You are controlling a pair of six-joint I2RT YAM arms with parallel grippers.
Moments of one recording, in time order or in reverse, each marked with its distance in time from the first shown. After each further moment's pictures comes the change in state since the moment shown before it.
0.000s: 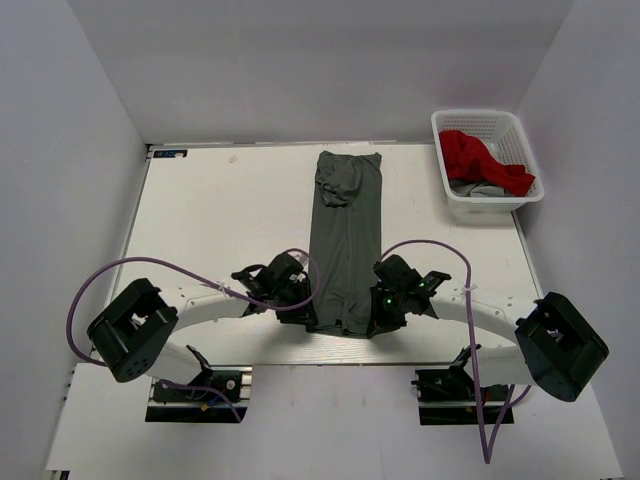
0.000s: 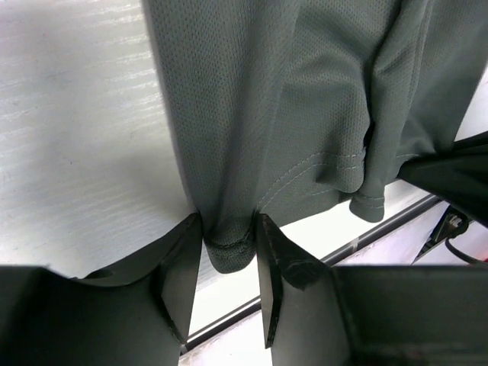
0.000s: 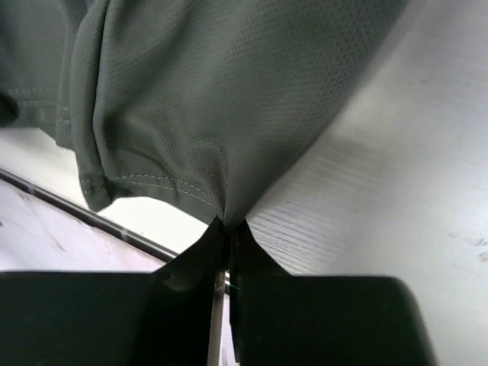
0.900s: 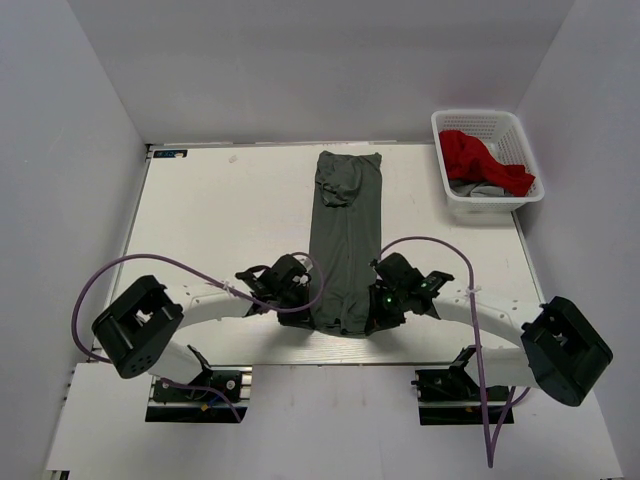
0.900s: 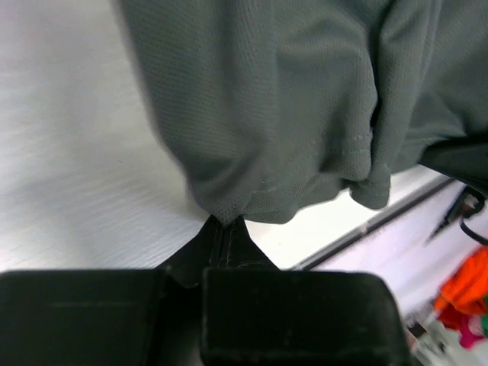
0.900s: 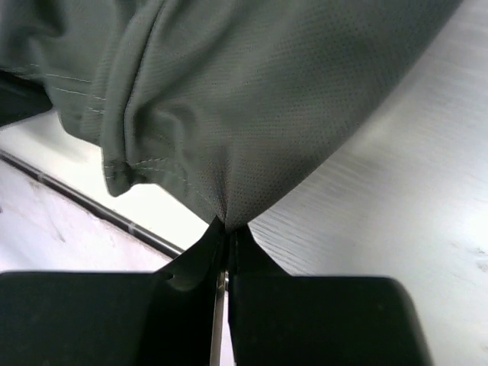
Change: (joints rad) left arm -0.013 0.027 0.007 -0.003 0.056 0.027; right arm -0.001 -0.029 0.002 0.021 -0.023 -0.046
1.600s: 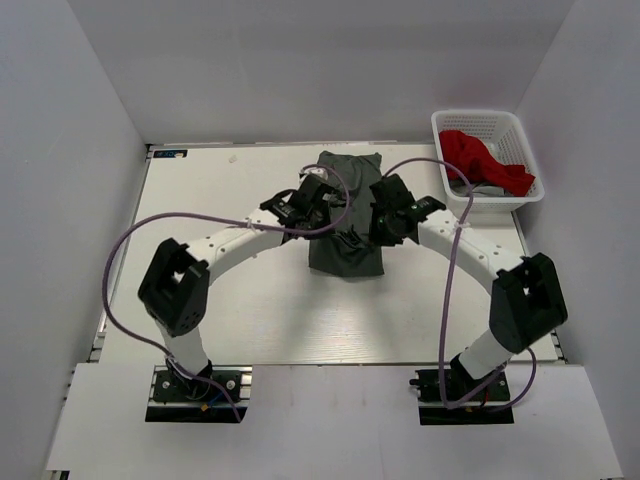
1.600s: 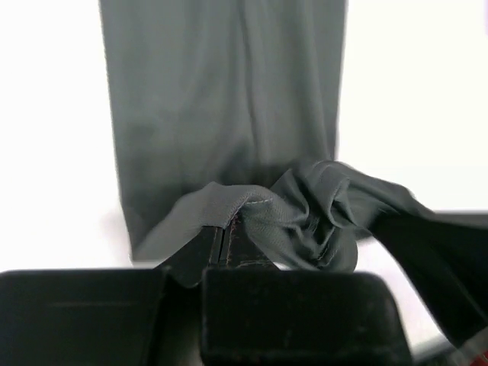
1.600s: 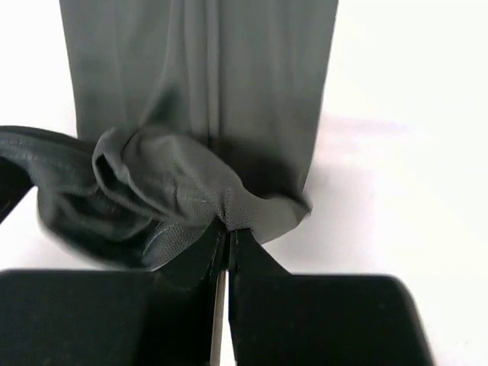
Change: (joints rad) left arm 0.096 0.260 0.698 -0.236 -0.381 0.107; right arm -0.196 0.288 0.599 -0.209 0.349 -0.084
